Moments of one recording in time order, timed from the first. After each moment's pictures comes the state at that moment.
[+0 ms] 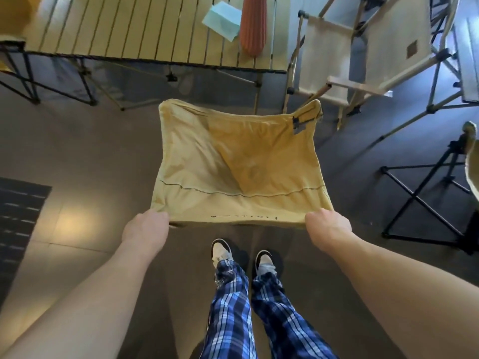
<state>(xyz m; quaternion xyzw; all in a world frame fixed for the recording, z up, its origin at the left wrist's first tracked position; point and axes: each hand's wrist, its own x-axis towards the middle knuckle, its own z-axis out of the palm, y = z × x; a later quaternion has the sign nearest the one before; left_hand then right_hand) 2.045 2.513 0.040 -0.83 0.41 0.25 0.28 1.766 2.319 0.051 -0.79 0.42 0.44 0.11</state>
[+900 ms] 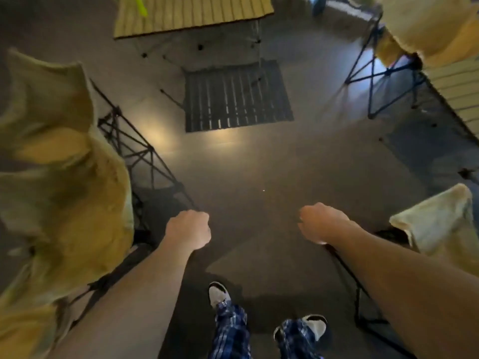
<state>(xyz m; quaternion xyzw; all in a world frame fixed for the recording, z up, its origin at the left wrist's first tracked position) 1.907 2.980 0.124 -0.94 -0.11 0.31 -0.01 1.991 2.704 0.145 -0.91 -0.16 0.39 -0.03</state>
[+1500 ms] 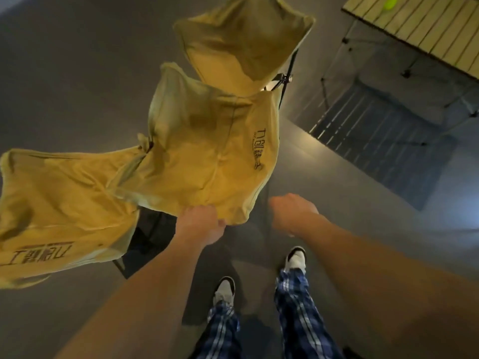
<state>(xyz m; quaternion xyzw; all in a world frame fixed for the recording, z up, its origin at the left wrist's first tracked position) 1.759 3.218 0.098 -0.80 -0.49 0.29 -0.21 1.951 3.141 0.129 -0.75 -0.54 0.33 -0.19</state>
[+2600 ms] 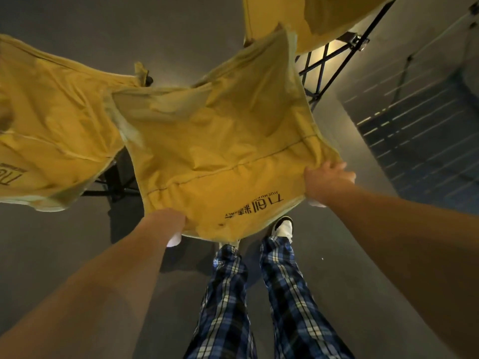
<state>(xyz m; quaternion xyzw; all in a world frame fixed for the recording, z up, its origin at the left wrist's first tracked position) 1.797 3.221 0.006 -0.62 -0.51 0.52 -0.30 2.110 3.252 0.022 -0.65 -0.57 0.24 -0.43</state>
